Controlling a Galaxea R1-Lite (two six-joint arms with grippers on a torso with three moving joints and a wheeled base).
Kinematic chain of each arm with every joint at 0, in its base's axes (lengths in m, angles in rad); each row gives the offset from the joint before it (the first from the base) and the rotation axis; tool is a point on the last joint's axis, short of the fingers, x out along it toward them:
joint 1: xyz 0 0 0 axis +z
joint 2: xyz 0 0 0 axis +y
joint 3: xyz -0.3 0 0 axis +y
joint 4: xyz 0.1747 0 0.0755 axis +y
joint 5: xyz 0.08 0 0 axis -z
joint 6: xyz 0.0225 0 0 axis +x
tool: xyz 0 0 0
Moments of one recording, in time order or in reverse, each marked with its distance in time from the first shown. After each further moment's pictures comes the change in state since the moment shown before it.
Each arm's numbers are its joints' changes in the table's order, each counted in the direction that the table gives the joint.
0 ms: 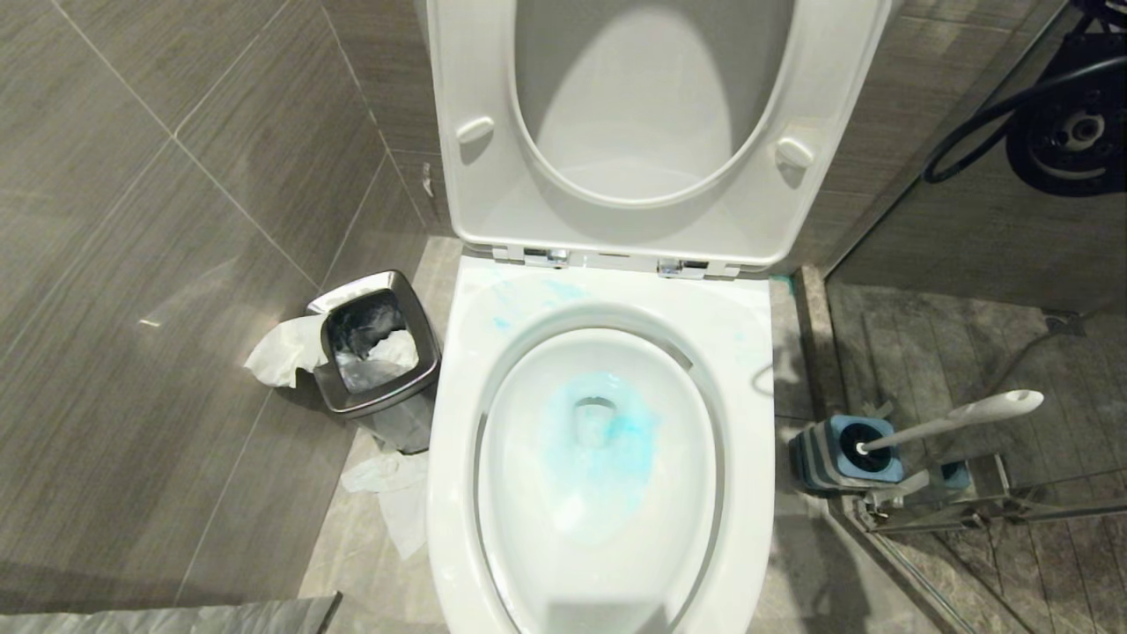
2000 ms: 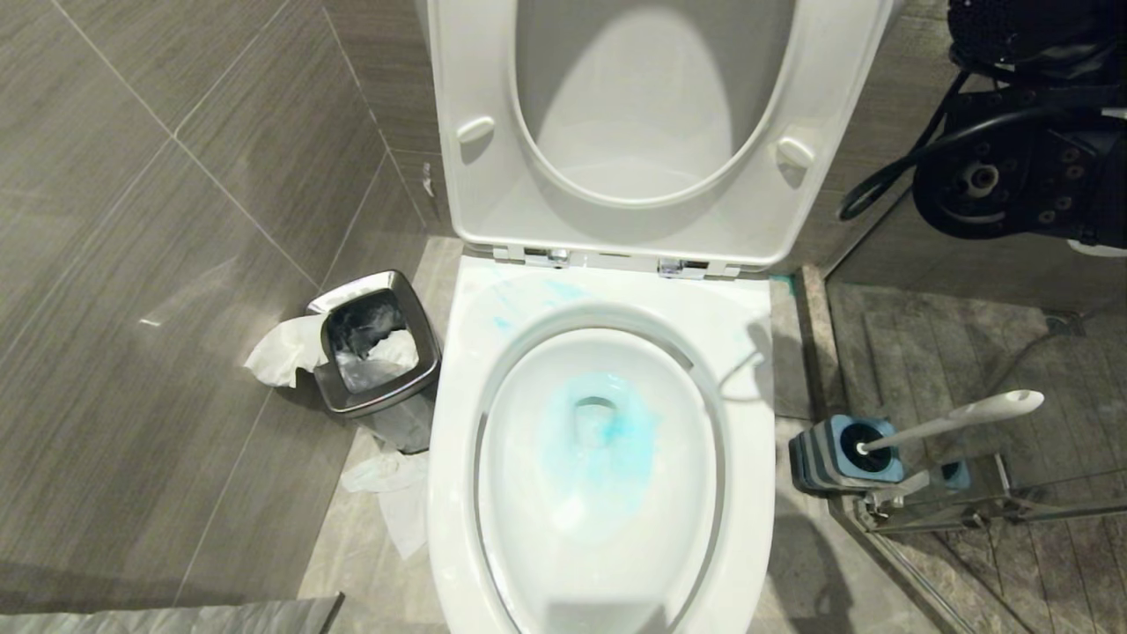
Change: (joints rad) left arm 0.000 0.000 0.000 0.000 0.000 0.000; right arm 0.084 0.061 0.030 0.029 0.000 0.226
